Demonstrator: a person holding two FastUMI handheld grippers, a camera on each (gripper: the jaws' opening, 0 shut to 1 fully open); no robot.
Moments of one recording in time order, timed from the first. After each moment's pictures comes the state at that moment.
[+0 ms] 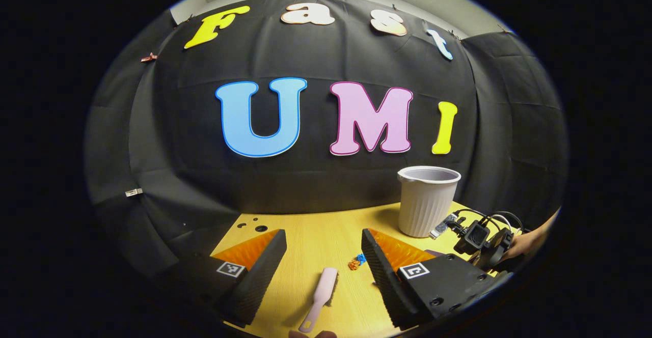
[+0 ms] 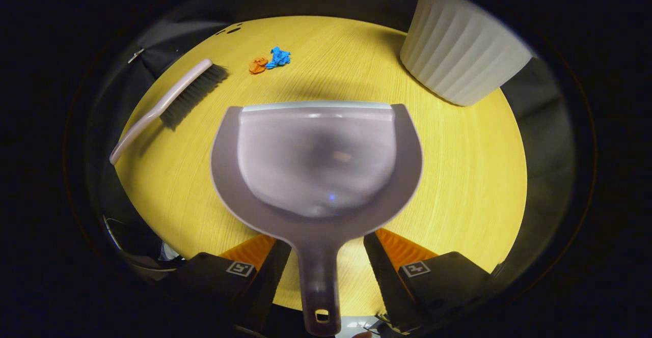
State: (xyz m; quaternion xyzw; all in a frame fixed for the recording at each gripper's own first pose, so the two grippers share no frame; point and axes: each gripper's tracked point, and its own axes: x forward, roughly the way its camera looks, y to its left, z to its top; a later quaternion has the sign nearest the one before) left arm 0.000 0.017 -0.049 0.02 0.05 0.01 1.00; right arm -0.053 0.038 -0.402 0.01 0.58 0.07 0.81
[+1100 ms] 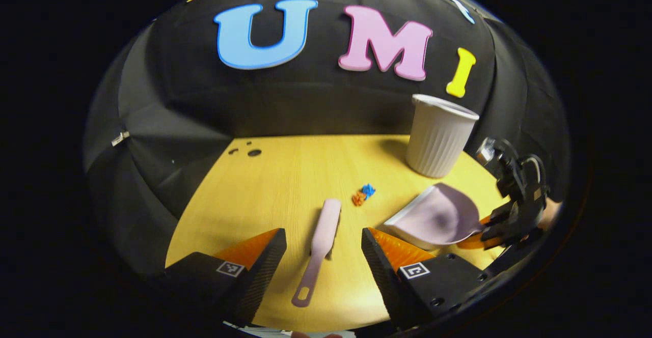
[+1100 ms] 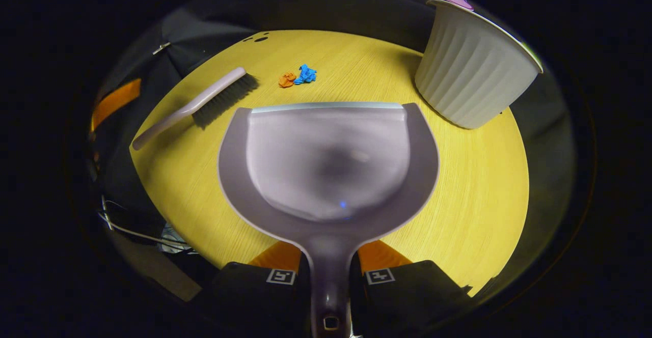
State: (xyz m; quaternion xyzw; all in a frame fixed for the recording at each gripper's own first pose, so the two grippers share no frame) left arm 0.008 0.033 -0.210 -0.01 0.30 0.00 0.95; right arm -0.059 0.041 -0.364 0.01 0.53 0.13 0.84
